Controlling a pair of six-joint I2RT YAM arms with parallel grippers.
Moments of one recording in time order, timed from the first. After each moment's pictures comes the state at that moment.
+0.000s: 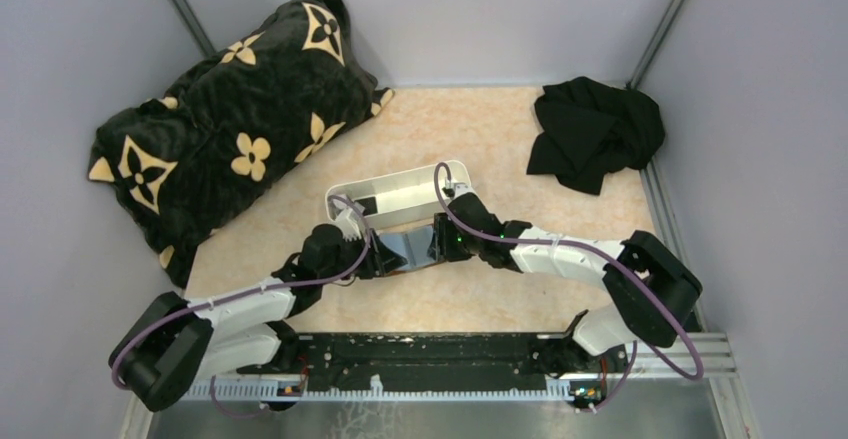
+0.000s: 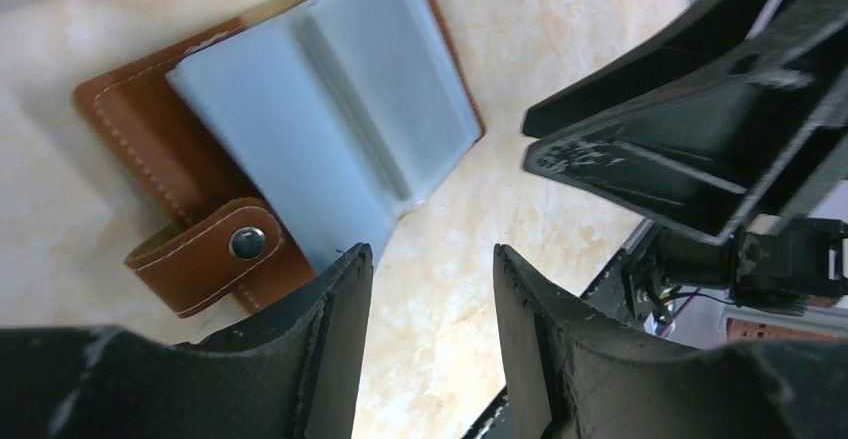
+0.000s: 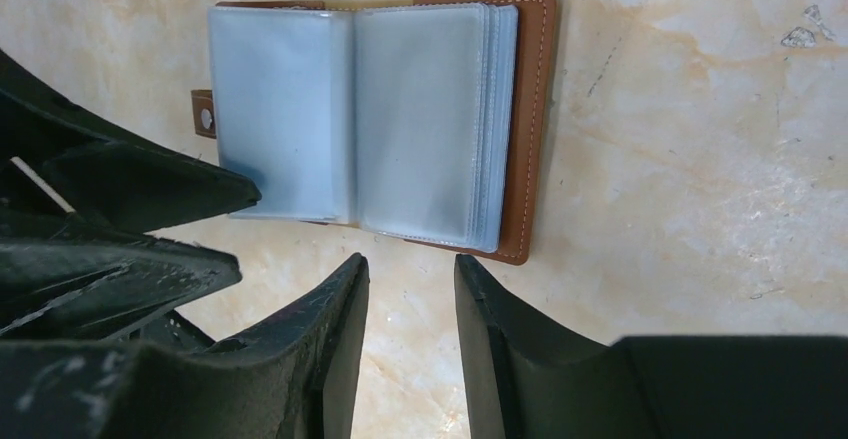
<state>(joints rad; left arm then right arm) -0.66 1.08 0.22 0.42 0.24 -0.81 0.87 1.43 0.73 -0.08 0.00 0.68</state>
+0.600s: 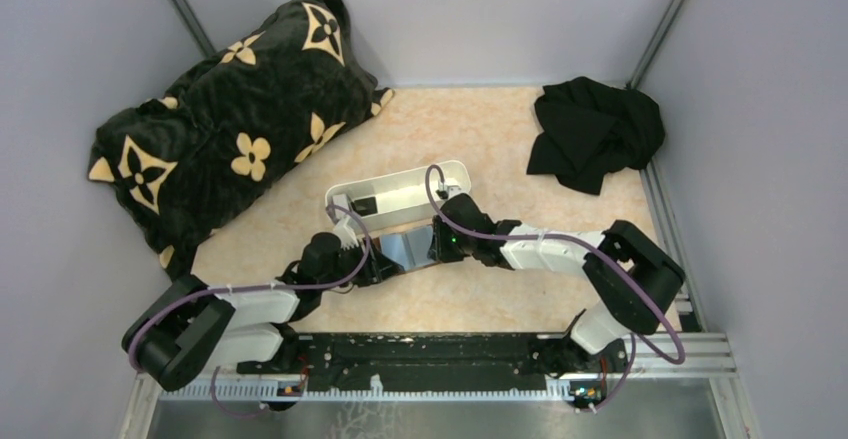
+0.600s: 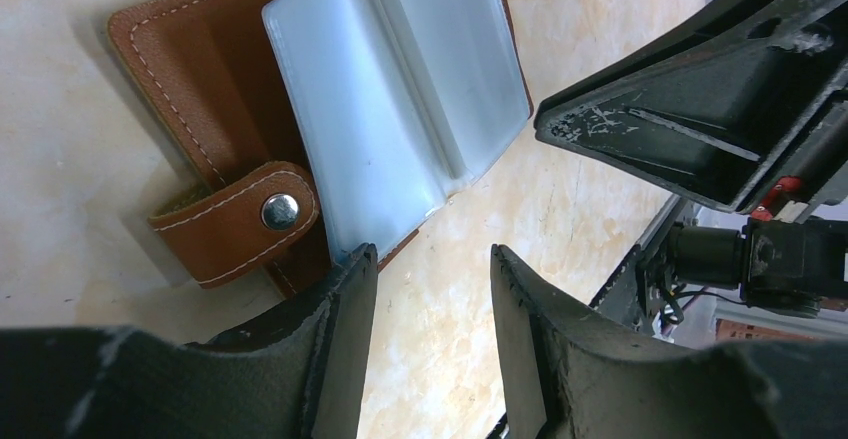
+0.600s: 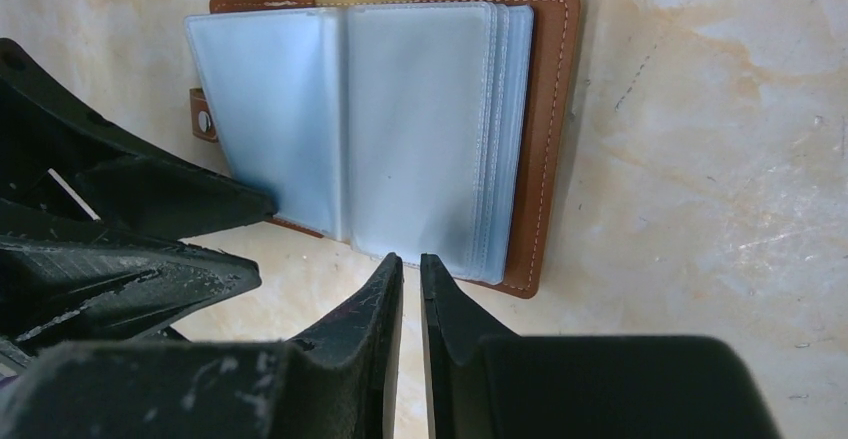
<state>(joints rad) -0.63 1.21 0.12 0.61 0.27 -0.85 0.87 1.51 0.74 -0.03 -0.03 0.68</state>
